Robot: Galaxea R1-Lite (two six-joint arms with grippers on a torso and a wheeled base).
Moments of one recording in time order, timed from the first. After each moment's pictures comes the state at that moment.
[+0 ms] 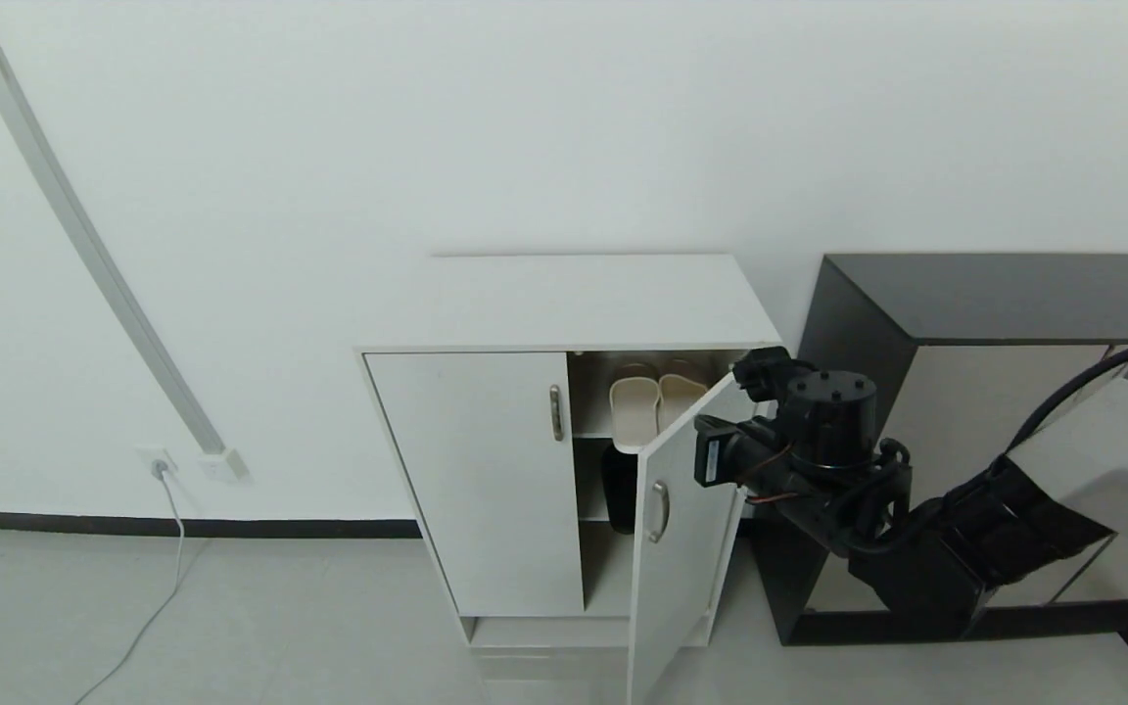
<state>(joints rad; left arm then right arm) 0.00 0.00 0.00 0.00 -0.01 -0.01 0.60 2.09 -0.93 -1.01 -0.19 0.16</state>
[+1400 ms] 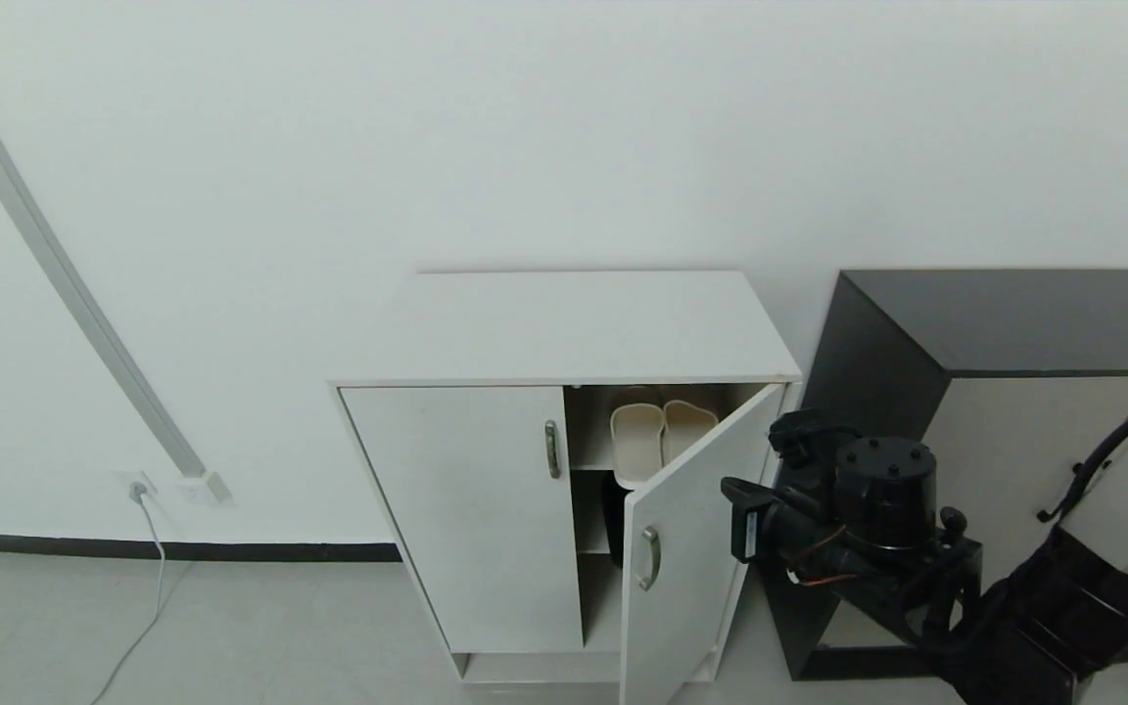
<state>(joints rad) 0.00 0.00 0.00 0.00 -0.01 0.00 0.62 2.02 -0.62 -1.16 -0.15 0.17</state>
